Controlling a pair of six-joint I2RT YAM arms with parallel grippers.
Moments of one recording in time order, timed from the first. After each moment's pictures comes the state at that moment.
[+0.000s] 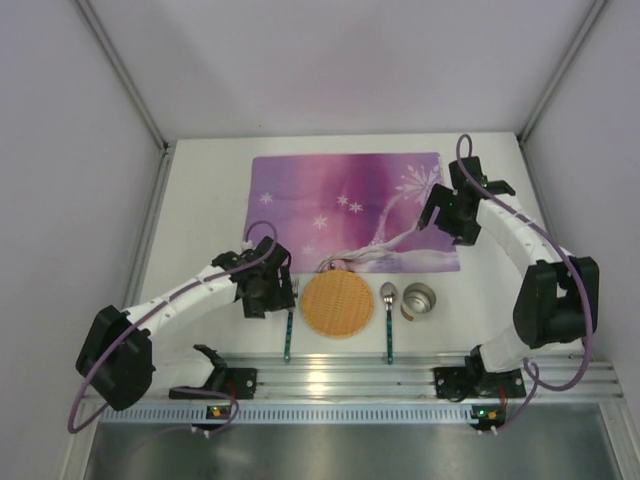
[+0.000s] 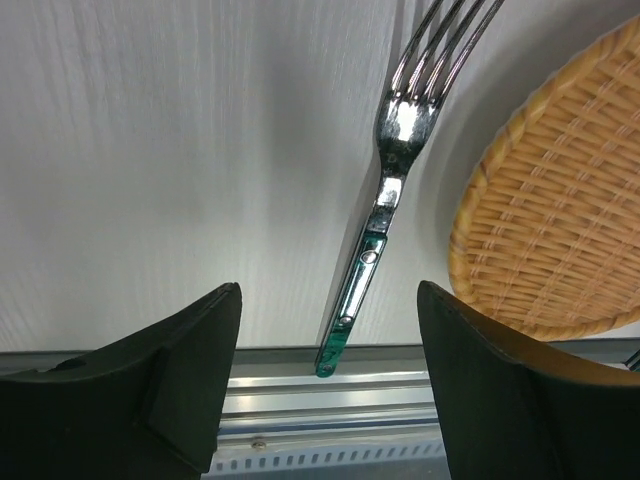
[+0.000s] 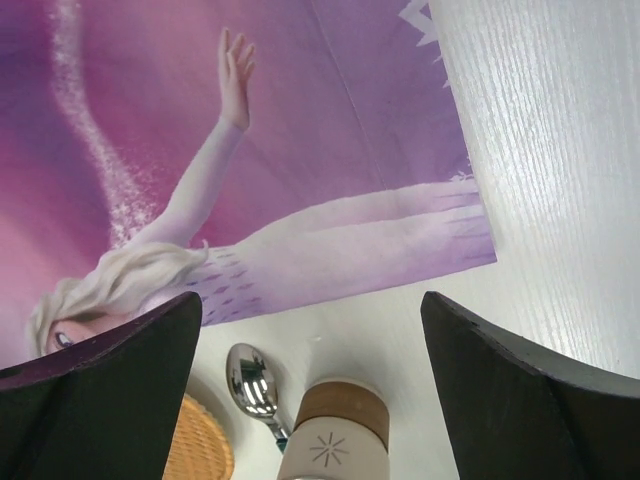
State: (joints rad) left arm -0.63 1.25 0.77 -0.80 -0.05 -0.82; right arm 0.16 1.57 1.21 -0.78 0.05 0.57
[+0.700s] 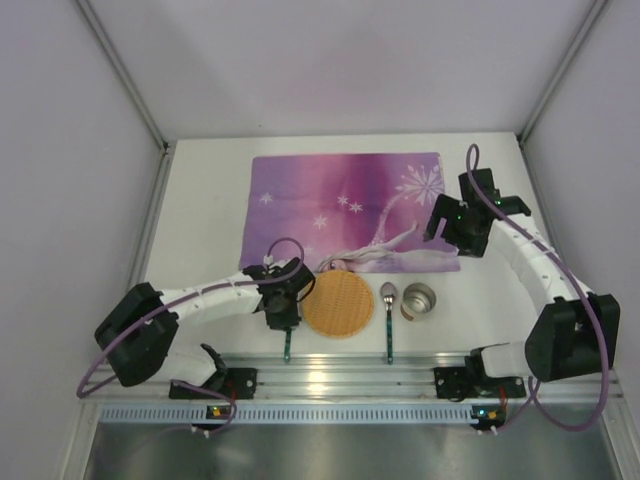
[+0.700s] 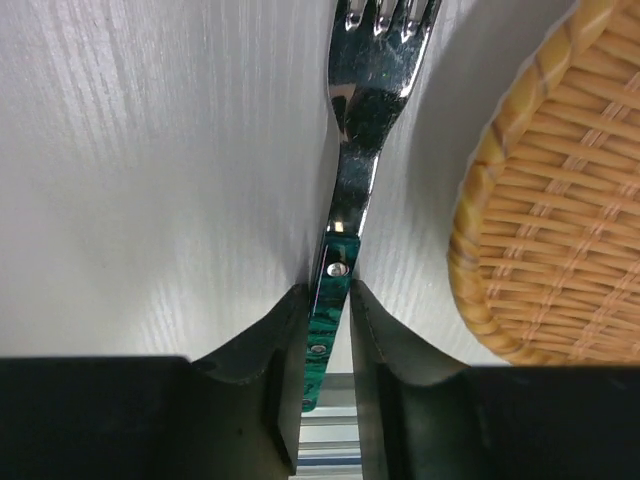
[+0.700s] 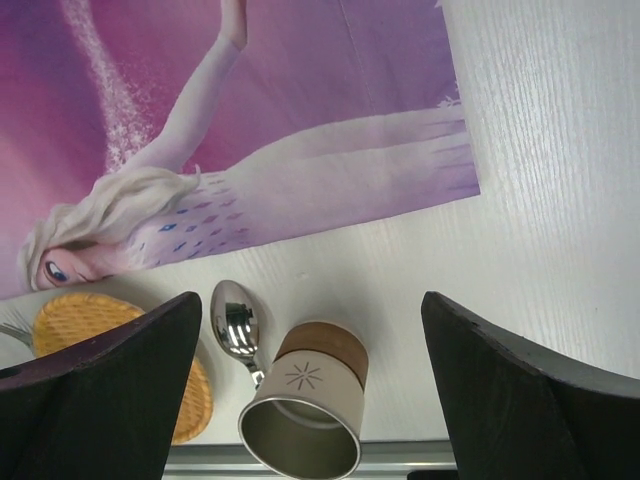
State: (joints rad) left arm -0.85 1.37 0.67 -0.68 -0.11 -0.97; right arm 0.16 1.37 1.11 -0.84 0.01 0.53
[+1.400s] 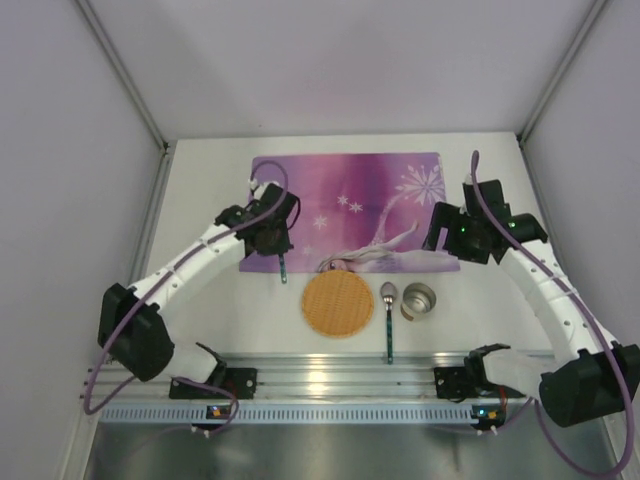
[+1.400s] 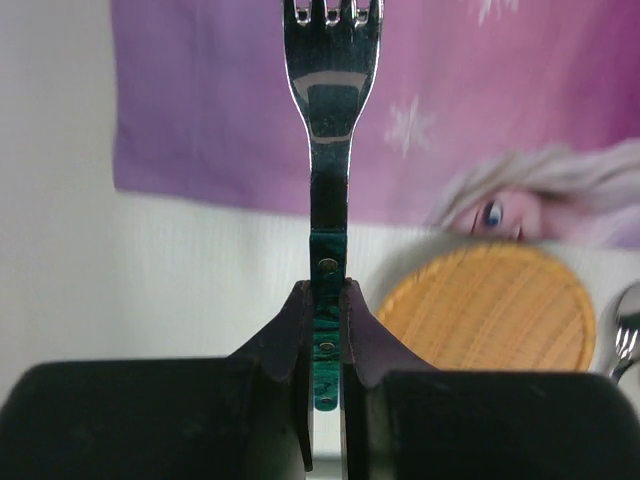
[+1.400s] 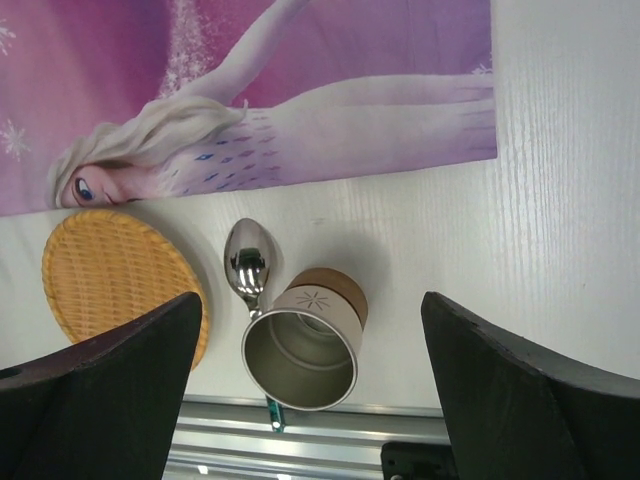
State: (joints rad) left arm -0.67 1.38 1.11 -0.85 -0.31 -0.74; right arm 0.24 1.13 1.07 -0.91 -0.01 0.46
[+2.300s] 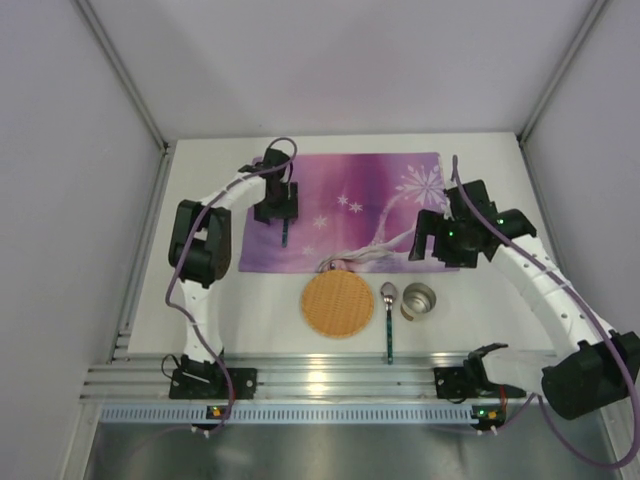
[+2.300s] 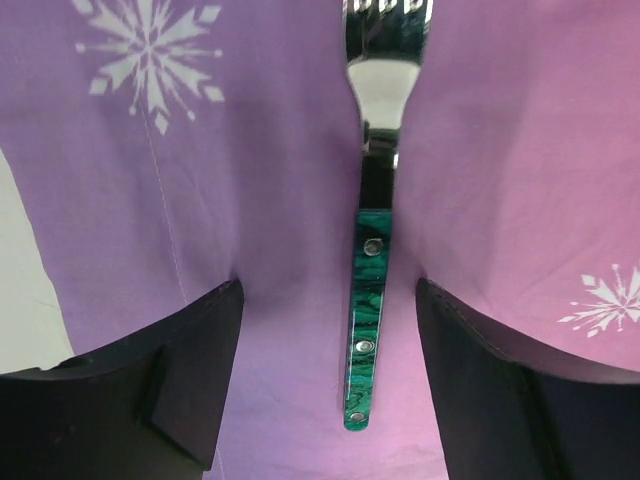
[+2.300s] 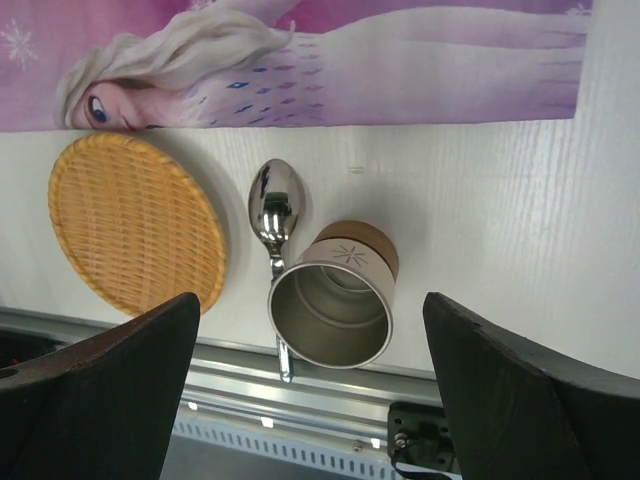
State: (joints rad) left arm -0.30 2.13 1.65 -0.65 -0.07 -0.29; right arm 0.31 1.17 1.10 -0.99 -0.08 0.46
